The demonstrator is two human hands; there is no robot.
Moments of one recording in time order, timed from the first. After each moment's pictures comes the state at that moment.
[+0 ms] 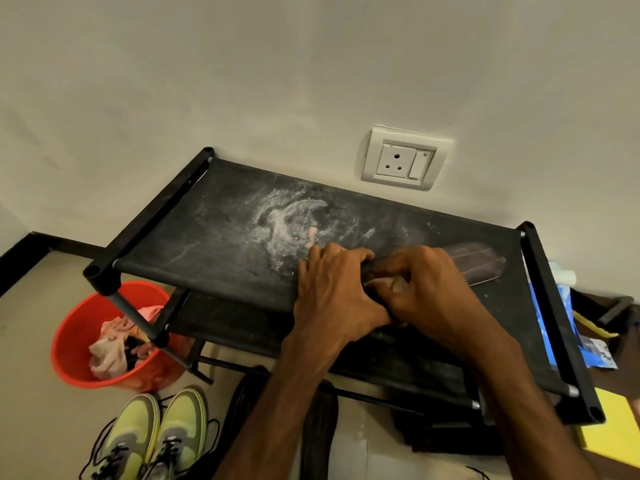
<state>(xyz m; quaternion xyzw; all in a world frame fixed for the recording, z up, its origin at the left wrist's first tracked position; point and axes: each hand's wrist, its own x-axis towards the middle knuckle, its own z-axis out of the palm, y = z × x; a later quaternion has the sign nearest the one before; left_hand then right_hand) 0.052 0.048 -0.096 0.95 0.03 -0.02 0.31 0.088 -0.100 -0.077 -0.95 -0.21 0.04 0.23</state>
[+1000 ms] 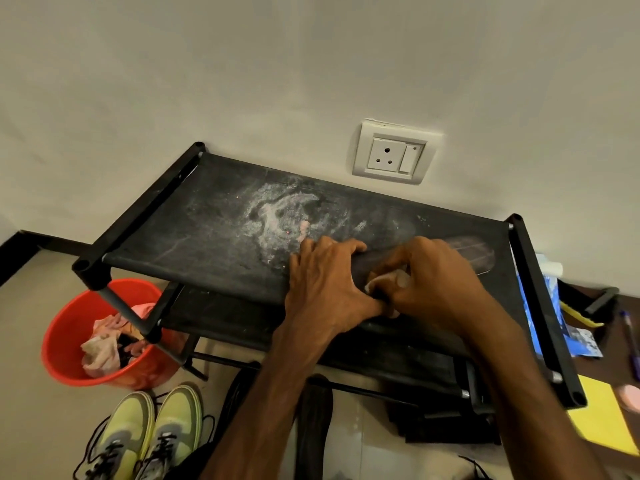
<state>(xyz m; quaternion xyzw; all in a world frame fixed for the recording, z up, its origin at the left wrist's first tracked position) 0.051 0.047 -0.093 0.95 0.03 -0.03 0.31 0.089 -0.110 -0.061 -0.97 -0.18 0.09 0.16</state>
